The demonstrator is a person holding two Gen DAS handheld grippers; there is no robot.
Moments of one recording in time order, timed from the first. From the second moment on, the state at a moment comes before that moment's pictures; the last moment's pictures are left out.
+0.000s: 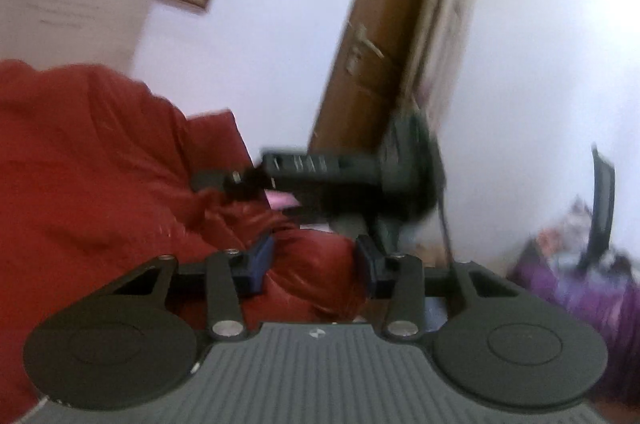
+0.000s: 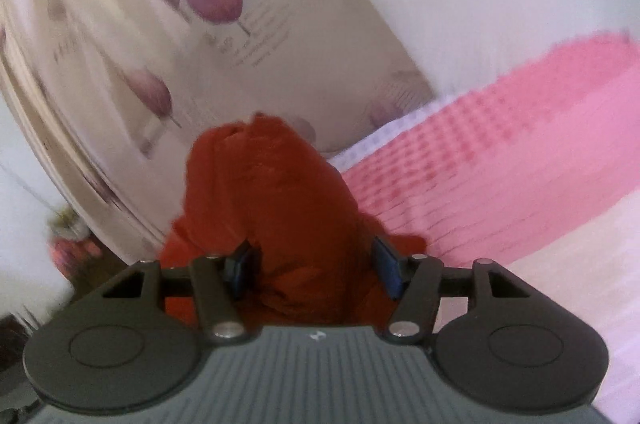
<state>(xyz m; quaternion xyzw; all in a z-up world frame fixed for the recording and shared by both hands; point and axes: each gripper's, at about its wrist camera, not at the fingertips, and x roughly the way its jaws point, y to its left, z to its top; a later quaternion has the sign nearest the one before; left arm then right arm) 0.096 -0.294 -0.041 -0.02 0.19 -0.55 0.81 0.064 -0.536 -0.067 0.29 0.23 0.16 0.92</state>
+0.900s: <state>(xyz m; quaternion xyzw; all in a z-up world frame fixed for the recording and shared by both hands) 0.130 -0.298 -0.077 -0.01 0.26 -0.52 0.82 0.095 -0.528 -0.092 0.33 0.25 0.15 0.90</state>
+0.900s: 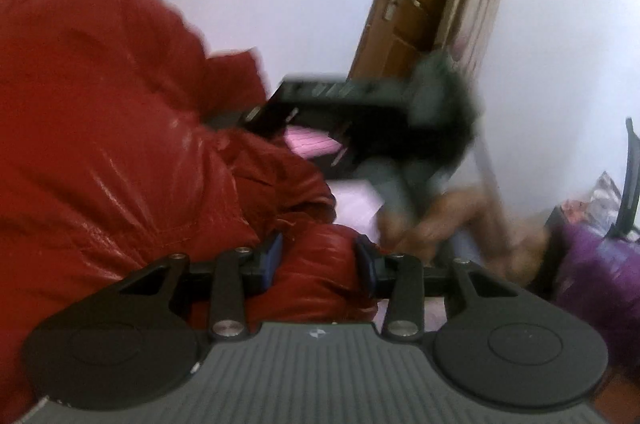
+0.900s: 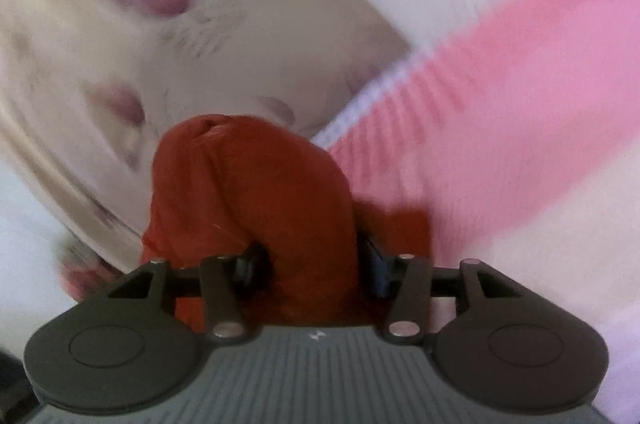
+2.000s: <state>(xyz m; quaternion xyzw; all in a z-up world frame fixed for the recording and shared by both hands) 0.124 -0.283 -0.107 -0.03 0.26 -0.50 0.83 0.209 -0.415 -0.074 -0.05 0.32 0.24 0.92</state>
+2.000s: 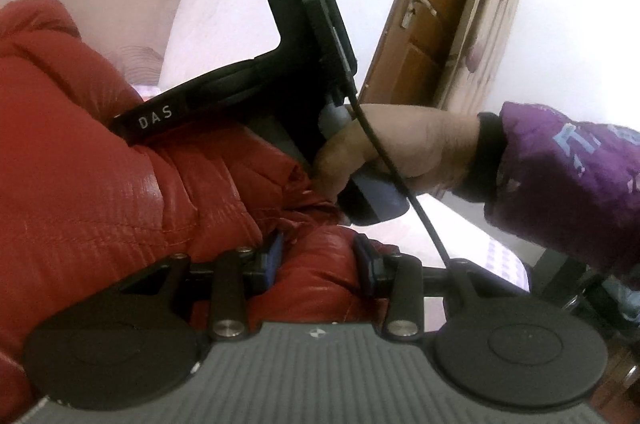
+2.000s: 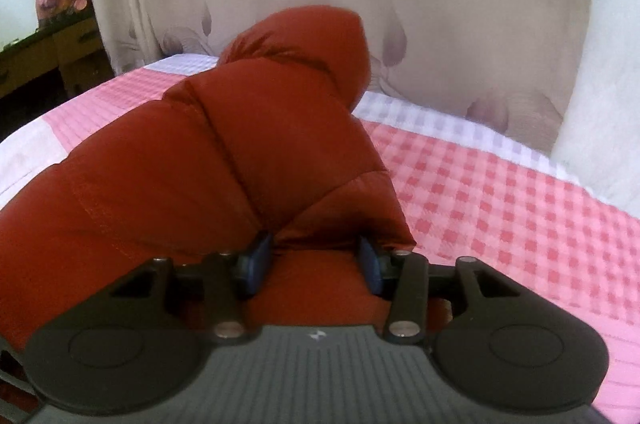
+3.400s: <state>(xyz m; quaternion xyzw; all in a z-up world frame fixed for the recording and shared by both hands) 0.118 -0.280 -0.105 0.02 0.24 -0.48 0.84 0.075 -0.510 -0.067 0.20 0.20 0.11 0.95</state>
